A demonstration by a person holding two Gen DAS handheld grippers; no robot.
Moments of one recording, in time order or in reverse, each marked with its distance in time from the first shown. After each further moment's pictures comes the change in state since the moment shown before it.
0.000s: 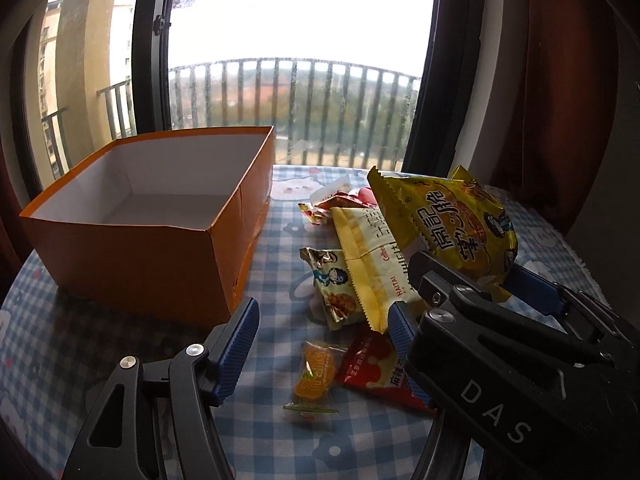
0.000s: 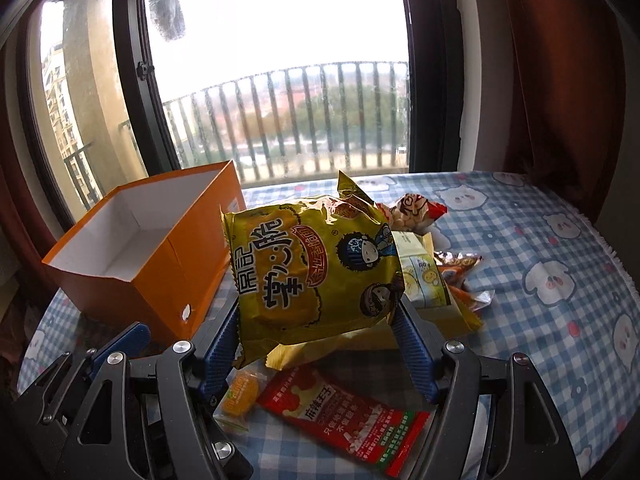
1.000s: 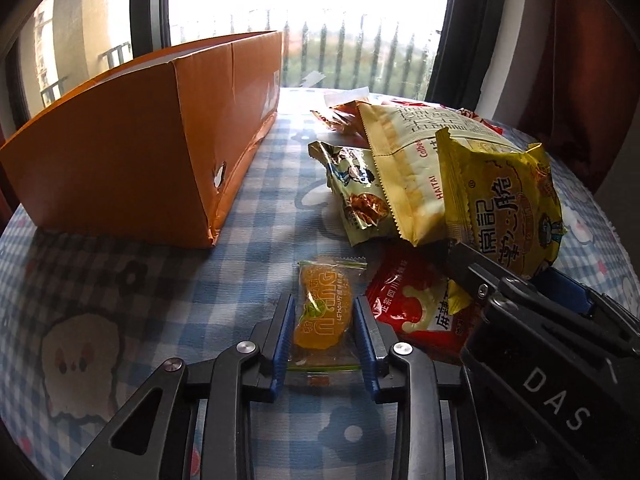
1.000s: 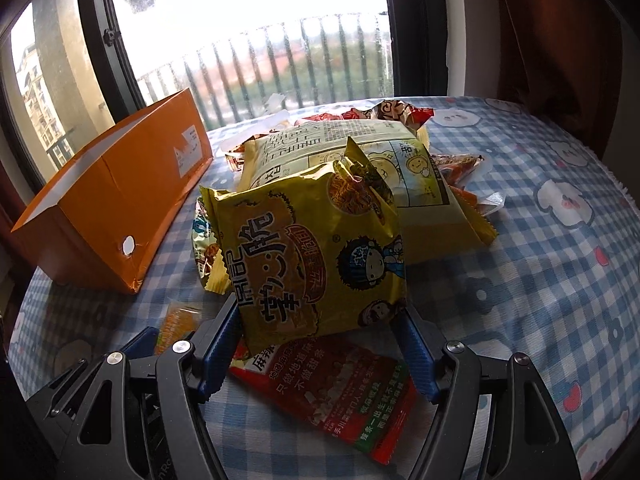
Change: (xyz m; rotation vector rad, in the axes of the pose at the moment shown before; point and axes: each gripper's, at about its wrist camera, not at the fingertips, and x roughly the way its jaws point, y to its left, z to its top) left arm 0.050 0.003 -0.047 -0.011 0.174 0.044; right arm 0.049 -0.028 -0.052 0.060 0.149 -0.026
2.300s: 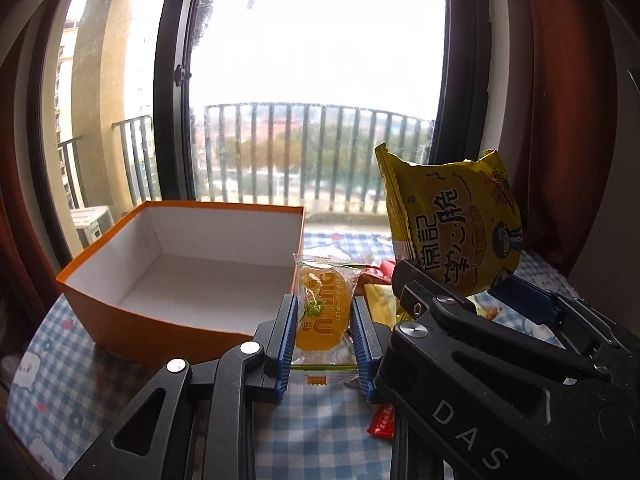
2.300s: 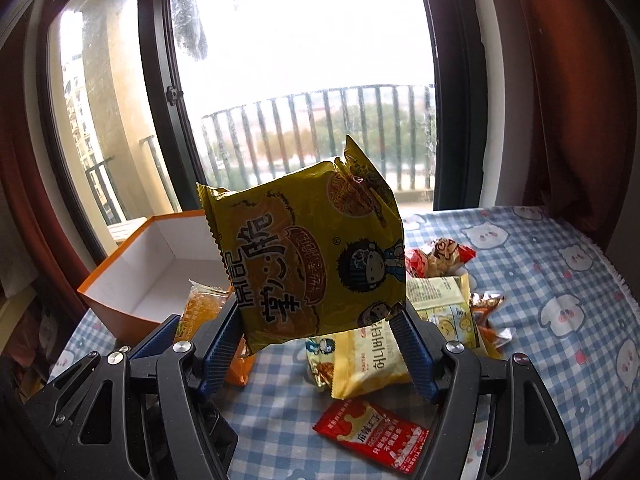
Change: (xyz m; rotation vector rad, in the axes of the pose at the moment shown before) left arm -0.112 0.029 0.072 0.007 -0.339 -0.015; right arm -0.091 0.074 0.079 -0.082 -0.239 0.089
